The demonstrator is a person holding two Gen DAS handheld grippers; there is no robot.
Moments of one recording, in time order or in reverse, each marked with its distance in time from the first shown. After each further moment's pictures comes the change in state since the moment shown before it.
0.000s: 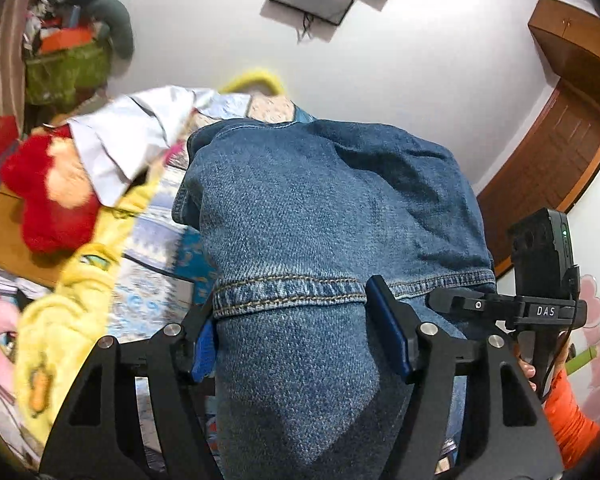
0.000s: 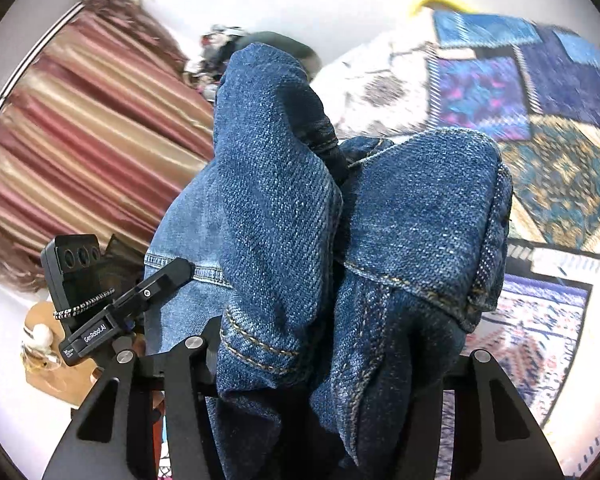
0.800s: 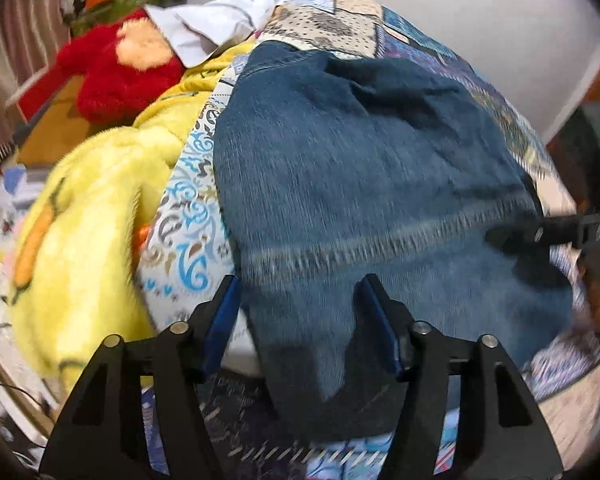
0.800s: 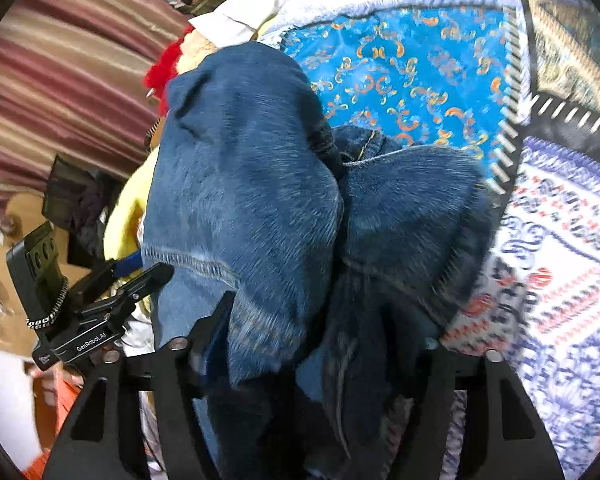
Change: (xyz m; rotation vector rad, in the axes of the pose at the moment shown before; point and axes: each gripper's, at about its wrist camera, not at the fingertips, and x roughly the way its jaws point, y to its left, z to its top) left arm 0.048 0.091 -0.163 0.056 0.218 0.294; right arm 0.159 -0.058 -0.058 -0.111 0.314 -0.221
